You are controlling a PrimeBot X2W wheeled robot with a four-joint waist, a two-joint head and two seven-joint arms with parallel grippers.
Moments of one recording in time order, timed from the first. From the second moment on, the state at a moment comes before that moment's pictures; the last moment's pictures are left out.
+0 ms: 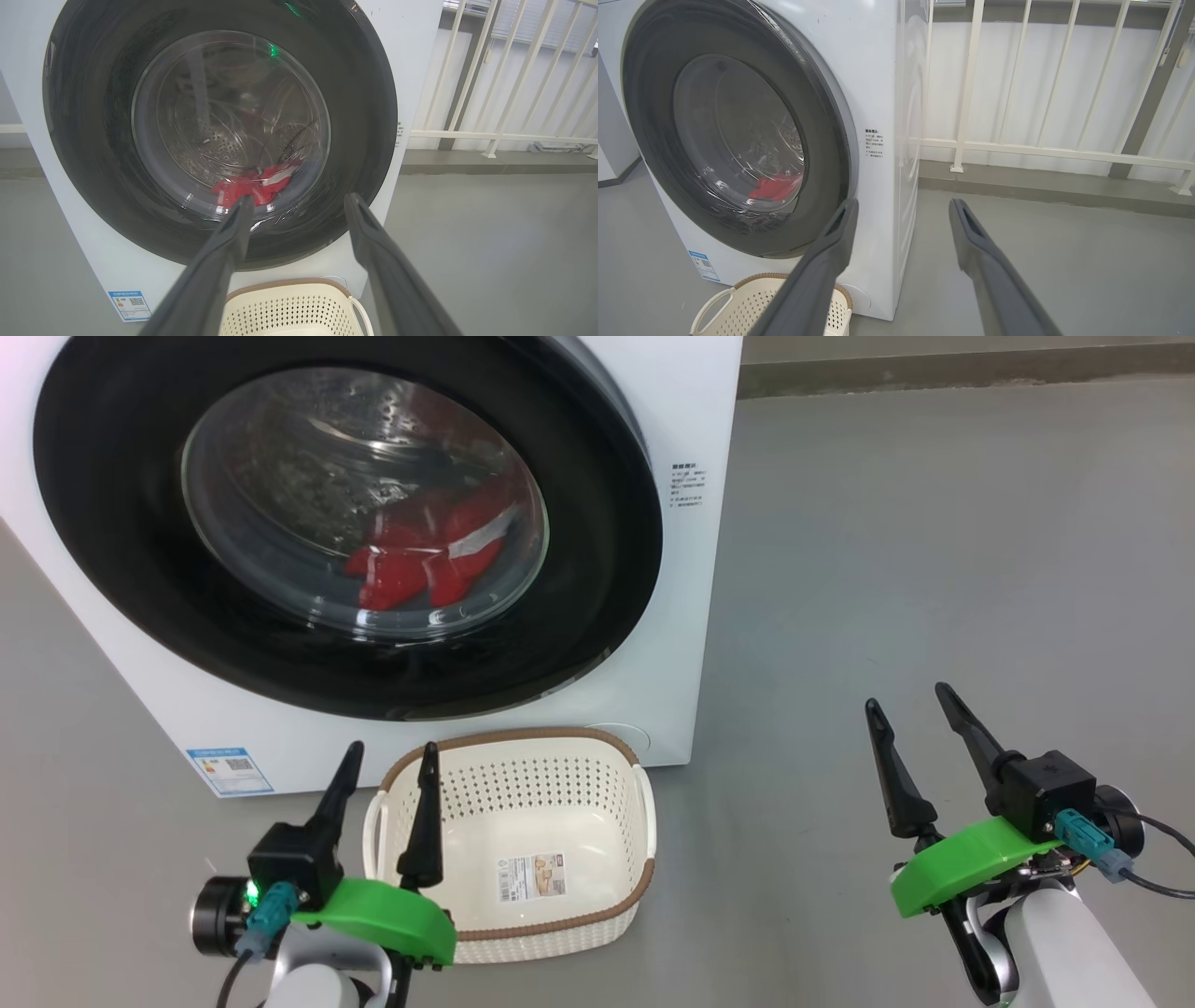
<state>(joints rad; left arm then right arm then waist) -0.30 0.03 -0.18 0.40 -0.25 0.05 -0.25 -0.25 -0.04 0.00 0.41 0.16 0.13 -0.26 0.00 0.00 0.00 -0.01</state>
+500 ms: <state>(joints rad) -0.31 0.03 -0.19 0.42 -0.27 0.05 -0.25 -0.25 -0.04 0.00 0.42 0.16 0.13 -0.26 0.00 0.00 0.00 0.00</state>
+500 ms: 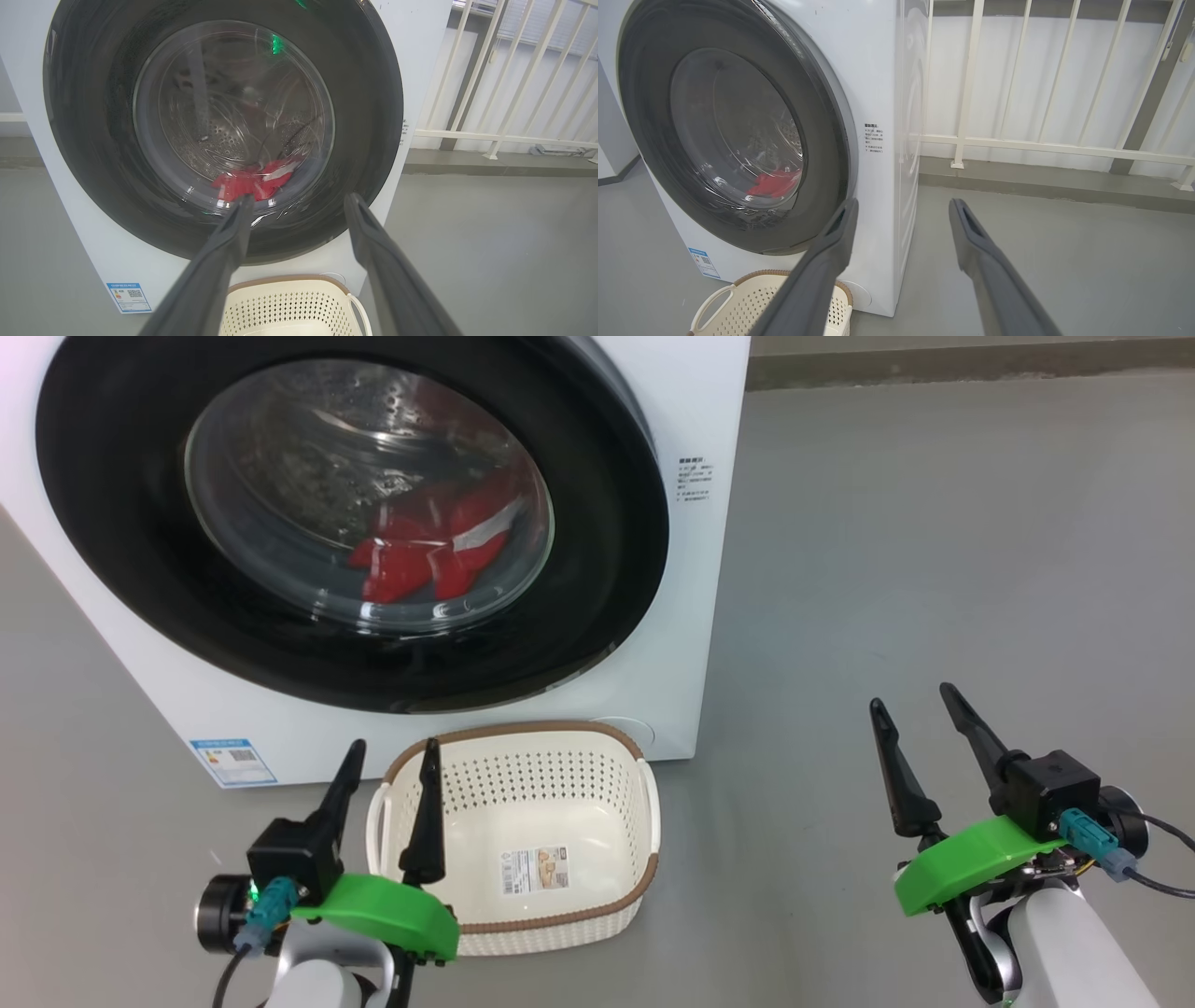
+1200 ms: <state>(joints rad) -0.34 0.03 -0.23 0.27 -0.29 0.05 -0.25 -0.44 -0.05 -0.03 0.43 0.36 0.13 -0.26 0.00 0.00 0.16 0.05</state>
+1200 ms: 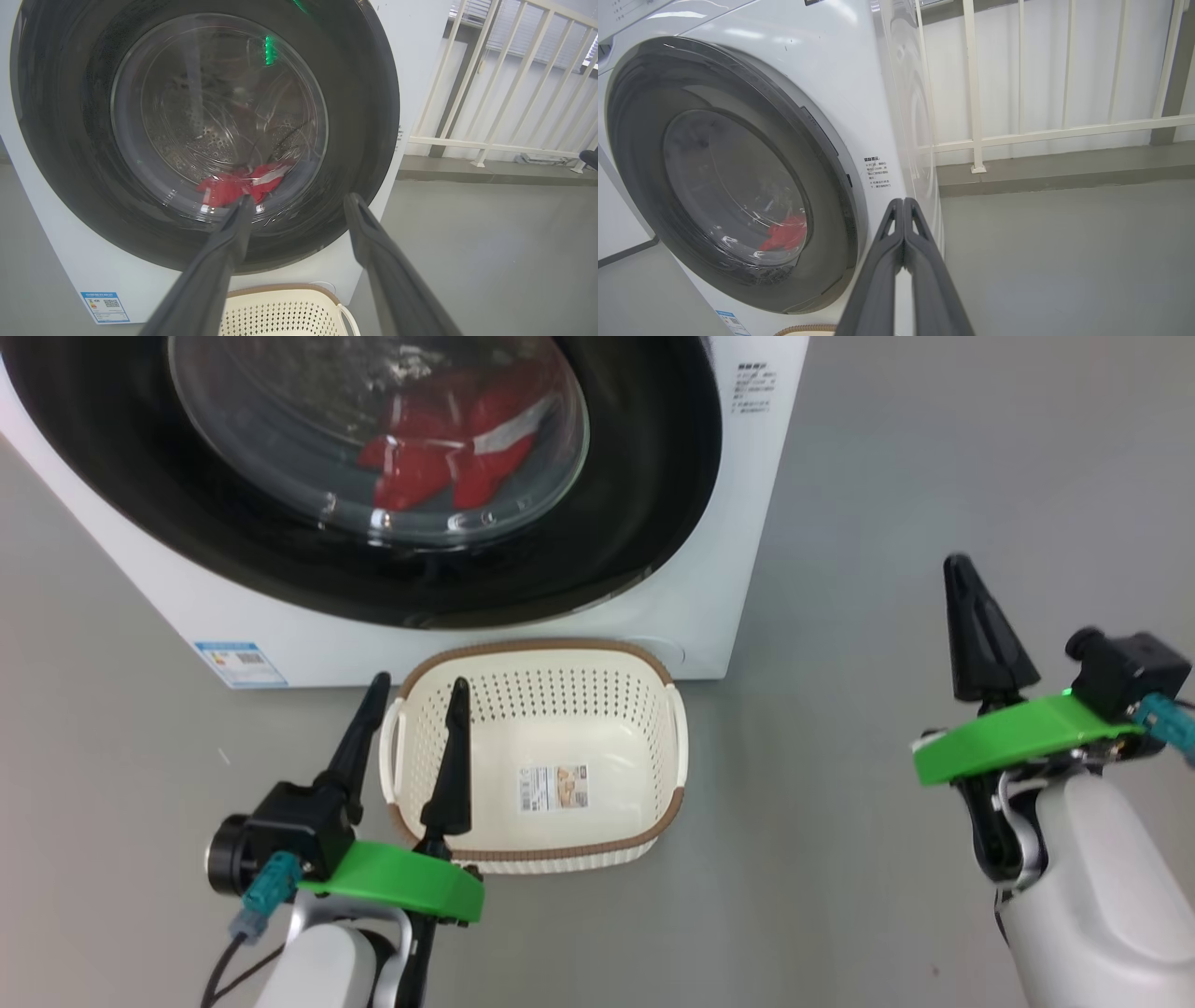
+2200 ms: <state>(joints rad) -0.42 0.03 -0.24 0.10 -0.26 0.04 -0.25 -0.87 -0.11 0.01 0.45 1.08 0.13 -0.01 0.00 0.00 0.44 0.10</state>
